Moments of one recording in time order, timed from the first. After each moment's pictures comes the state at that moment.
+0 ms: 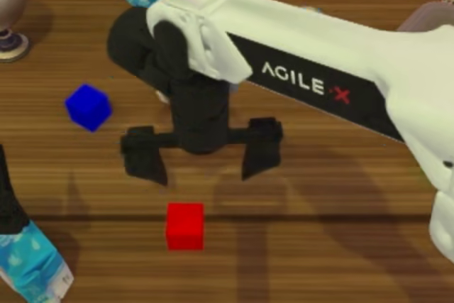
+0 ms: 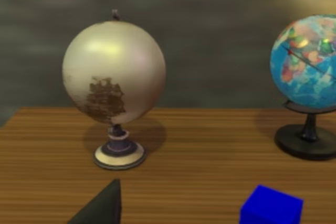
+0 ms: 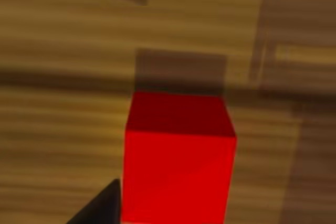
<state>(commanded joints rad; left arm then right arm) 0.00 0.00 0.00 0.00 0.00 0.00 0.88 2.34 2.14 -1.35 0.03 0.83</state>
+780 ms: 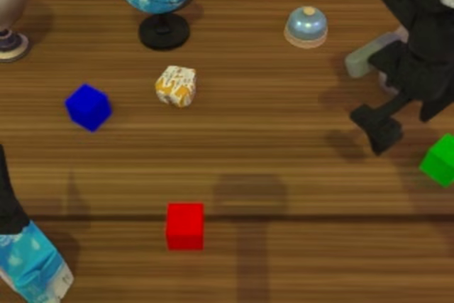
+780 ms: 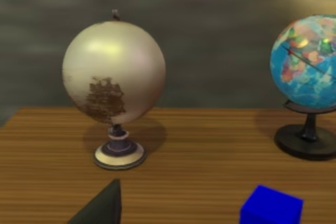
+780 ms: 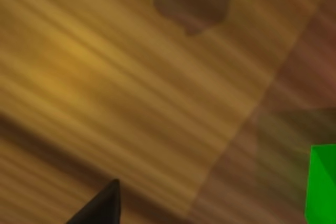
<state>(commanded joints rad) 0.00 0.00 0.00 0.00 0.00 0.00 0.27 2.06 1.62 -1.18 0.01 -0.35</state>
